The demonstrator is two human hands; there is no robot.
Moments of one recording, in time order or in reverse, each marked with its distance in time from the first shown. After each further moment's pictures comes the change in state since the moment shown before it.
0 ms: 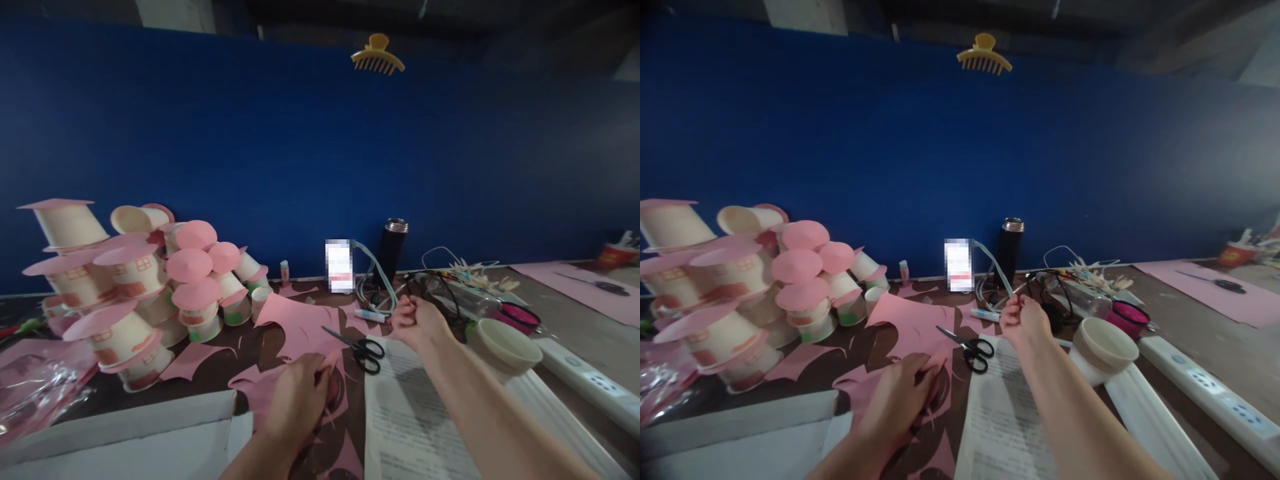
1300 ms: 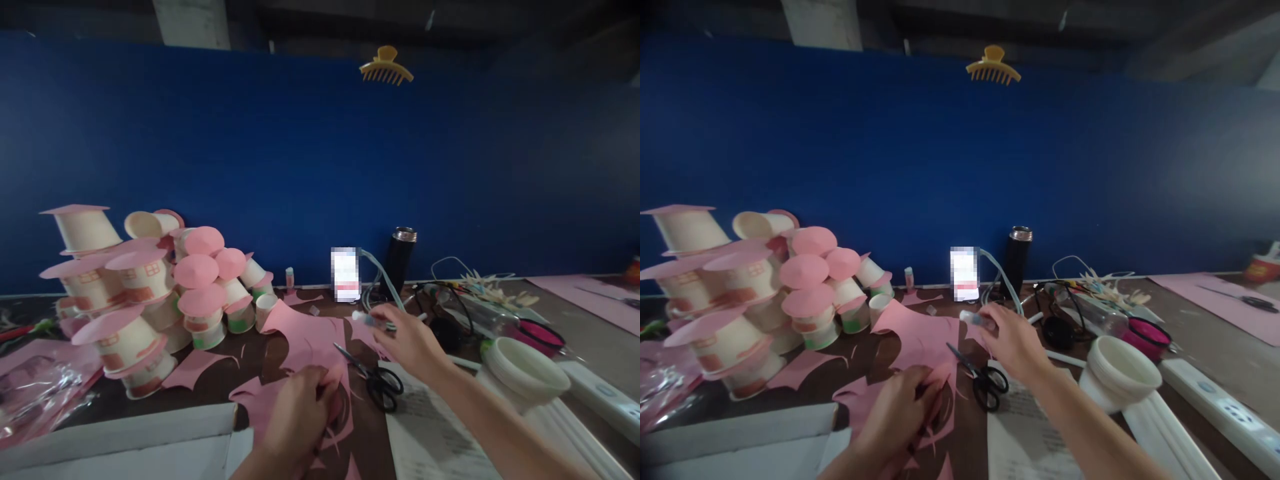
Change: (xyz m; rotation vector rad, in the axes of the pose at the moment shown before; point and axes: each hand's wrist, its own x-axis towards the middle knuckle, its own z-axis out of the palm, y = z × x) left_hand 0.002 -0.001 -0.002 -0.048 -0.030 -0.021; right_hand -0.021 0.013 0.006 -1.168 -0.085 -0.878
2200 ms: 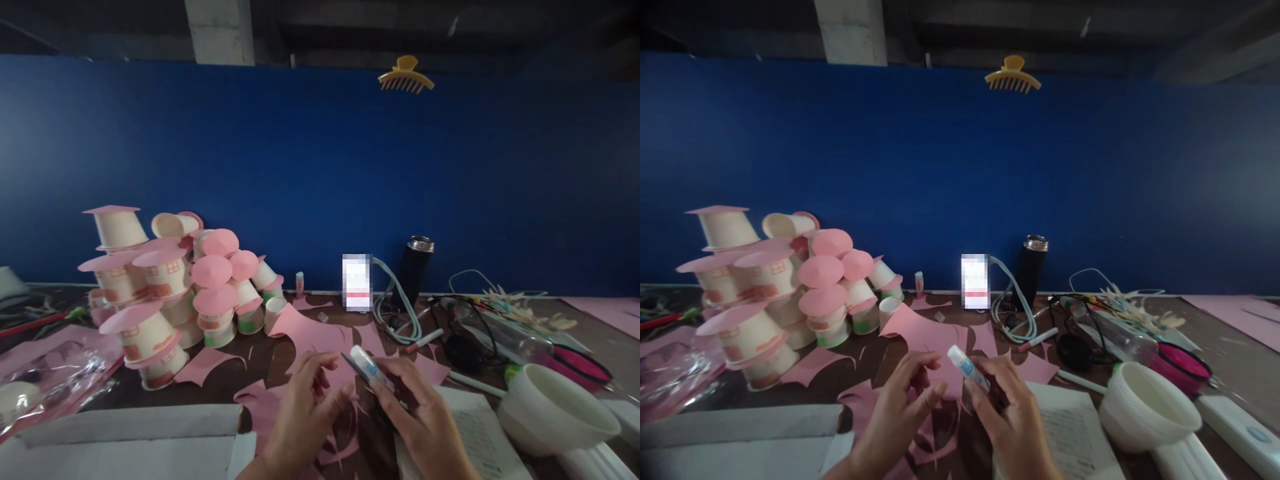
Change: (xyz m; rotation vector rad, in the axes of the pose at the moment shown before) left_hand -0.003 0.011 -0.012 -0.447 0.180 0.058; right_hand -0.061 -0.029 0.026 0.851 0.130 -0.032
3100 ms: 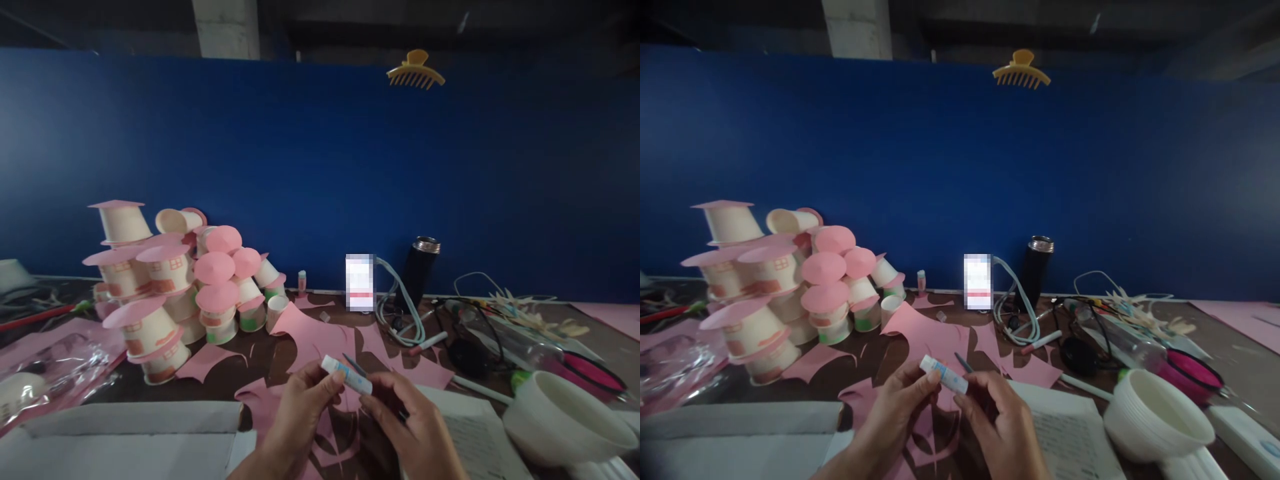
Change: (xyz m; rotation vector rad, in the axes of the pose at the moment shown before) left_hand 0.007 -0.006 0.009 -0.730 -0.046 -0.325; right_hand -0.007 0.002 0.011 -0.044 -0.088 0.126
